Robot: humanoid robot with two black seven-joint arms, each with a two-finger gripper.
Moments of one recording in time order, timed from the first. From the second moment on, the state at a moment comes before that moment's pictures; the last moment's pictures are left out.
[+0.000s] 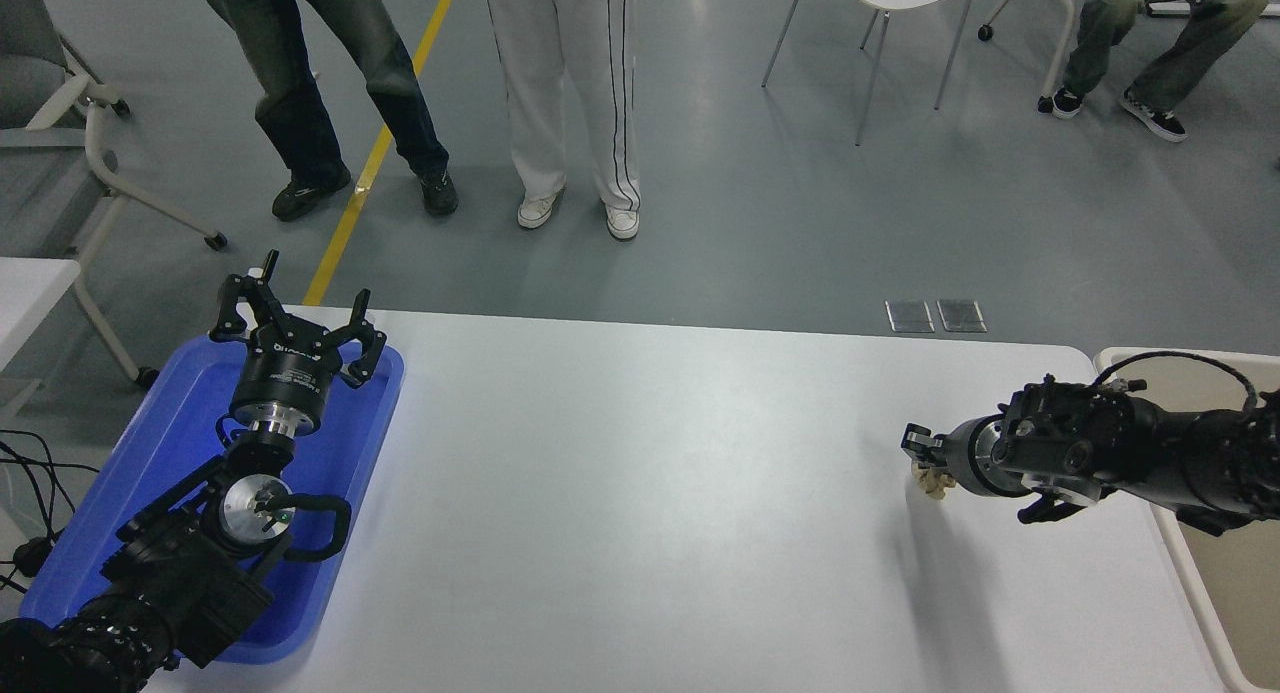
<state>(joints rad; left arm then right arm) -0.62 0.18 -0.87 -0.41 -0.09 -0.57 -0.51 1.23 -0.31 -0.91 0.87 -0.16 0.04 -0.10</state>
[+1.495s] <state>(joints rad) -0.62 0.18 -0.87 -0.41 -0.09 -0.57 -0.51 2.11 -0.62 -1.12 1.43 -0.39 0.65 -0.09</state>
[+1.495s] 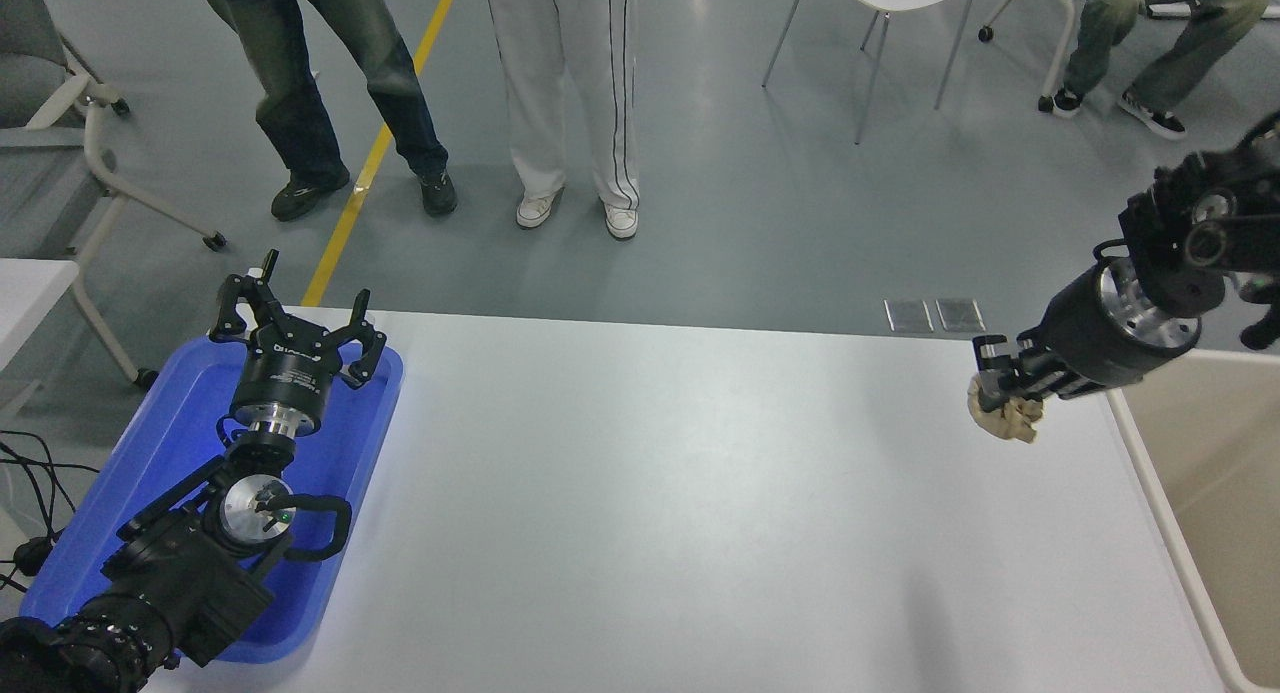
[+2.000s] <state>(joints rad) -0.62 0.18 -0.87 -0.41 -0.09 -0.57 -0.51 2.42 -0.66 -1.20 1.46 -0.38 0.77 -0.09</state>
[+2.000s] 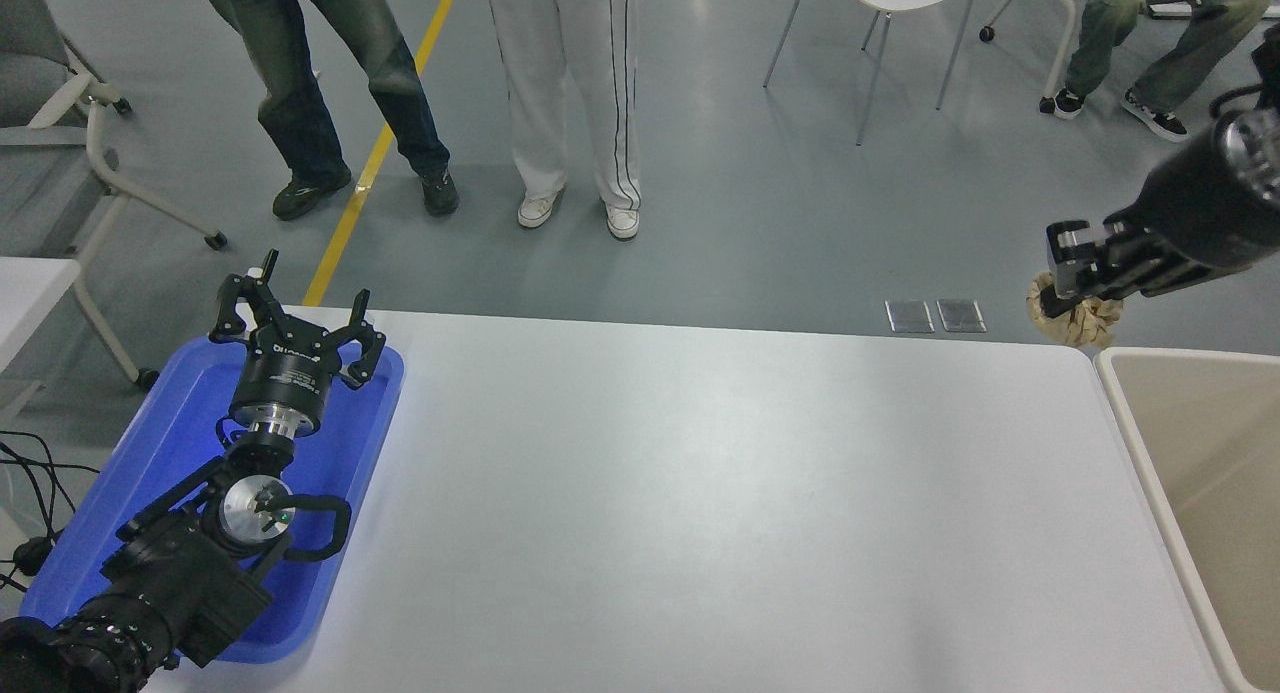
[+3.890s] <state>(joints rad) -0.61 0.18 -0.87 -0.41 -0.09 -0.57 -0.51 2.44 -0.89 -1.59 1.28 -0.39 0.78 -0.09</state>
